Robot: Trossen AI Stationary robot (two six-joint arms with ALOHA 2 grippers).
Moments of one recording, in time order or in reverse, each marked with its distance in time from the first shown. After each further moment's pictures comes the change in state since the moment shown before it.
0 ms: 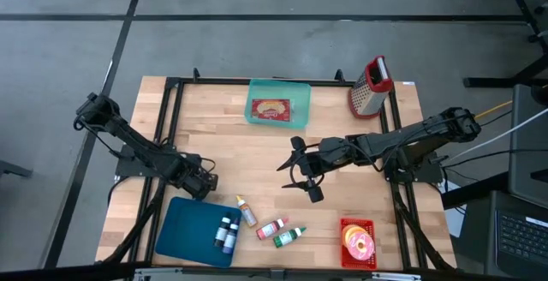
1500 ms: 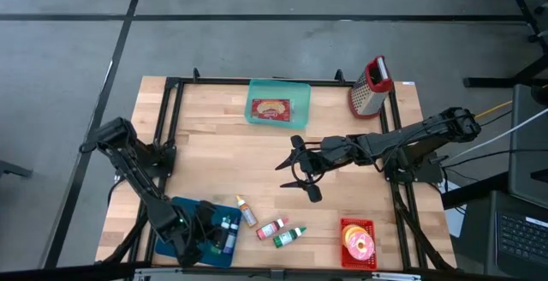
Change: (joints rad) left arm -0.400 0.386 0.481 0.243 -0.359 -0.113; right arm 0.000 0.000 0.000 0.066 0.000 0.087
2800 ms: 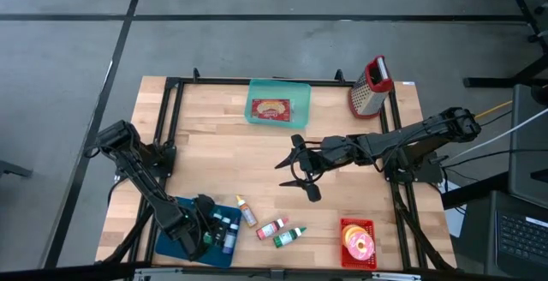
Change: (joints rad) left arm 0.040 0.040 0.000 -0.206 0.139 -0.012; right arm 0.000 0.000 0.000 -0.002 0.023 0.014
